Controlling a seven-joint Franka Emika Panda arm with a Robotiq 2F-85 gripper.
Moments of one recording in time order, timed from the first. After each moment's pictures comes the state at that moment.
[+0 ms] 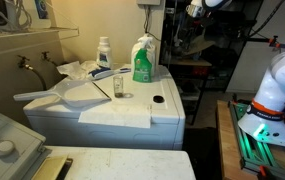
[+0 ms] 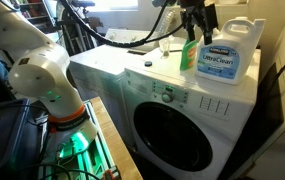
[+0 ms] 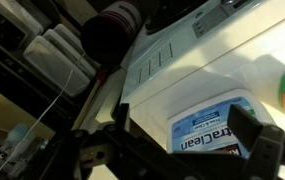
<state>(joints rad) -0.23 -0.42 -0.13 -2.35 -0.20 2.22 0.03</state>
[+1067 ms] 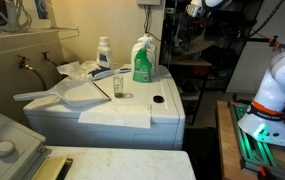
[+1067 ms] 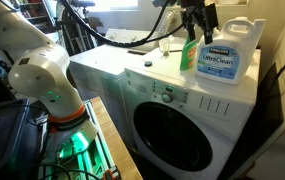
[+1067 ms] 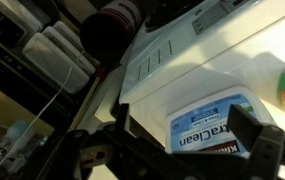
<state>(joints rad) -0.22 -0.42 -0.13 -2.35 -0.20 2.23 0.03</state>
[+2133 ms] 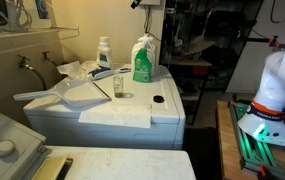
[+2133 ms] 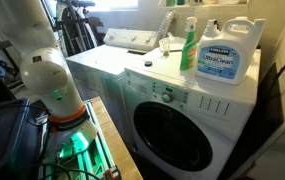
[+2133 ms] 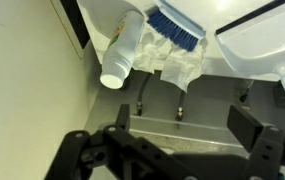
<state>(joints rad) 0.04 -0.01 -0.04 -1.65 0.07 2.31 -0.42</state>
